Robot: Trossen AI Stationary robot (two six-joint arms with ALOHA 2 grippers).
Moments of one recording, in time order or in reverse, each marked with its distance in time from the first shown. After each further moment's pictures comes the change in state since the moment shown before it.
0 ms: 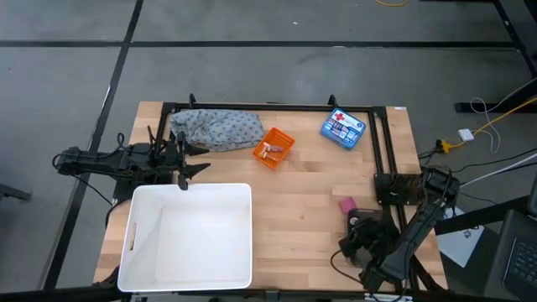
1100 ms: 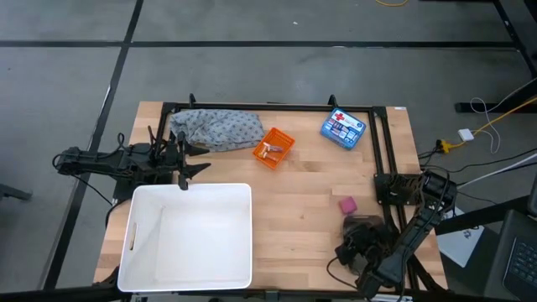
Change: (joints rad) left arm 0.000 0.000 0.000 -0.001 0.000 -0.016; right arm -0.006 0.039 0.027 0.131 -0.028 -0.042
